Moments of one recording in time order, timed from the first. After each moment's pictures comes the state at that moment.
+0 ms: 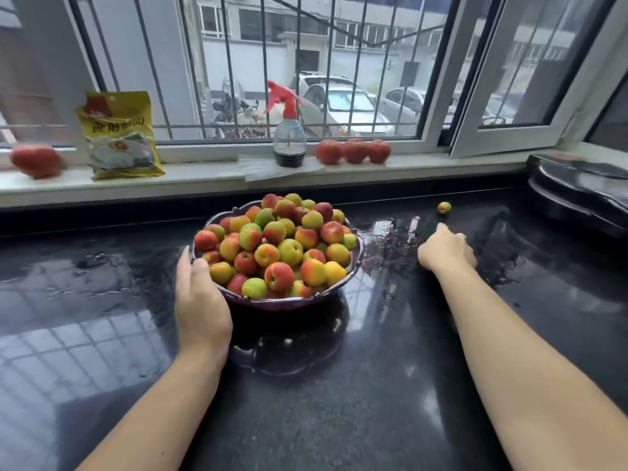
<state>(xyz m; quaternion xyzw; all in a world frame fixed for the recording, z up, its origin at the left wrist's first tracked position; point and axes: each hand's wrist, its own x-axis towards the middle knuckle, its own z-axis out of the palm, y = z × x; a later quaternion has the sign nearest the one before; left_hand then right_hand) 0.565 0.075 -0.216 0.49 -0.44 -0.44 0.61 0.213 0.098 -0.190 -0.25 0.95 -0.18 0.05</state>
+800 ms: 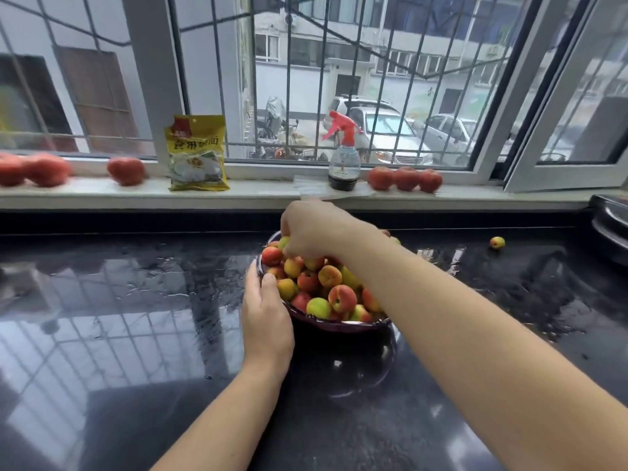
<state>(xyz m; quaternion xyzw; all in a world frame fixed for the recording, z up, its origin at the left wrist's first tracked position) 0.575 0.079 -0.209 0.48 -0.46 -0.46 0.59 0.477 0.017 -0.086 -0.76 0.65 -0.04 -0.02</state>
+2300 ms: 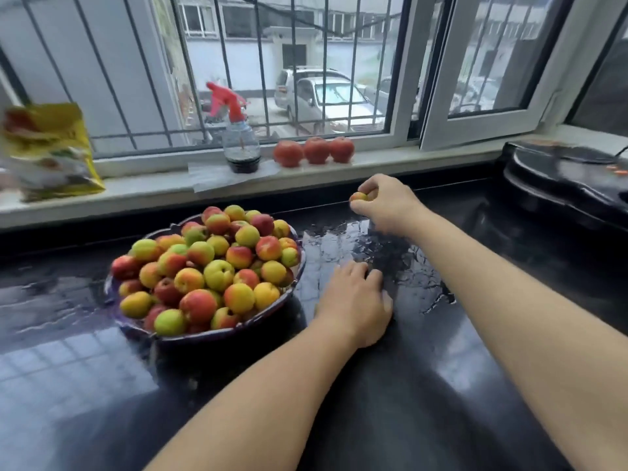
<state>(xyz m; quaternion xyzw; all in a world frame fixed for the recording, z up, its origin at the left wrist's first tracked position) 0.323 0.106 -0.227 0.35 -0.92 -0.13 0.10 0.185 0.077 -0.122 -0.52 0.77 -0.36 0.12</state>
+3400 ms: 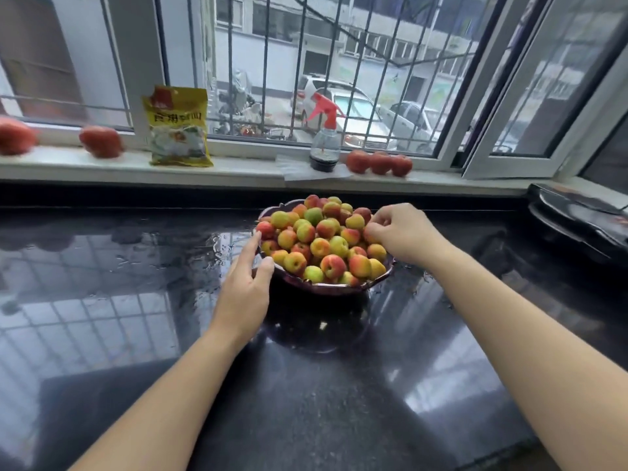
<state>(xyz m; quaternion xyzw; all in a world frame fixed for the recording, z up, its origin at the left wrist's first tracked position) 0.633 0.078 -0.216 0.44 -0.64 -0.45 0.44 0.384 0.119 -0.099 -0.56 0.79 -0.26 0.07</state>
